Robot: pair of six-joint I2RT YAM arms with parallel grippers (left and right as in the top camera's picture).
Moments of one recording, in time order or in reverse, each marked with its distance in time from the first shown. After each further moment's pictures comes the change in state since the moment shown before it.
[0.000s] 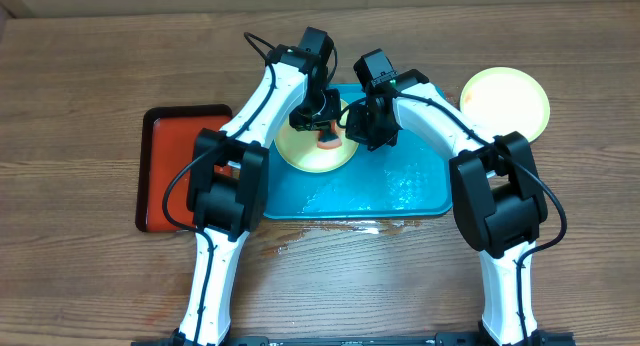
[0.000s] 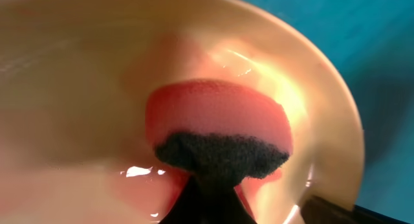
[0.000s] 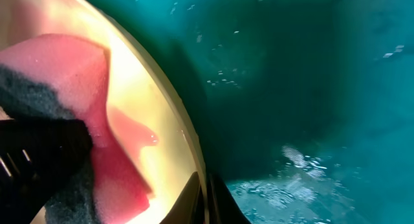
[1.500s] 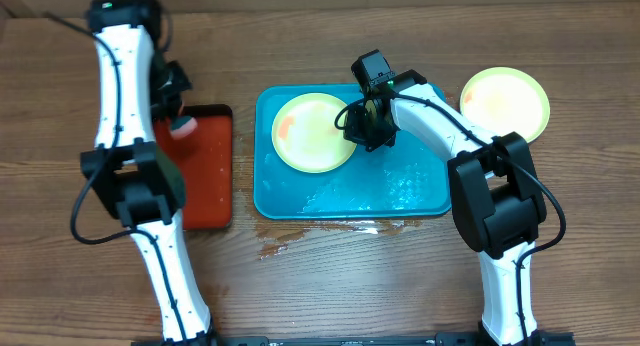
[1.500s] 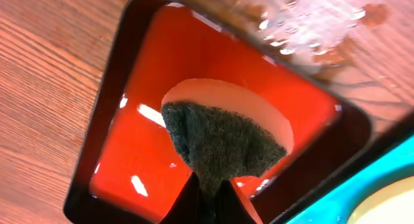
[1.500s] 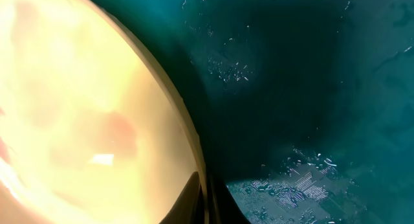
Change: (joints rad) left arm 0.530 0.035 0.443 -0.627 -0.245 0.025; right arm 0.007 0.000 0.000 -0.001 0.004 -0.001
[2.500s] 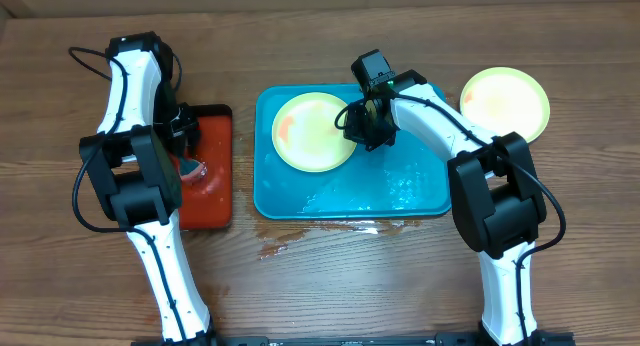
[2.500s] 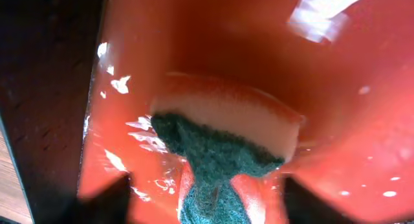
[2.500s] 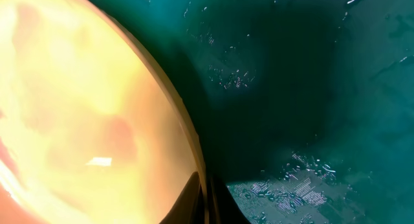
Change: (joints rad) left arm 0.014 0.000 -0.349 0.134 -0.046 0.004; right arm 0.000 0.000 0.000 0.010 0.008 -0.002
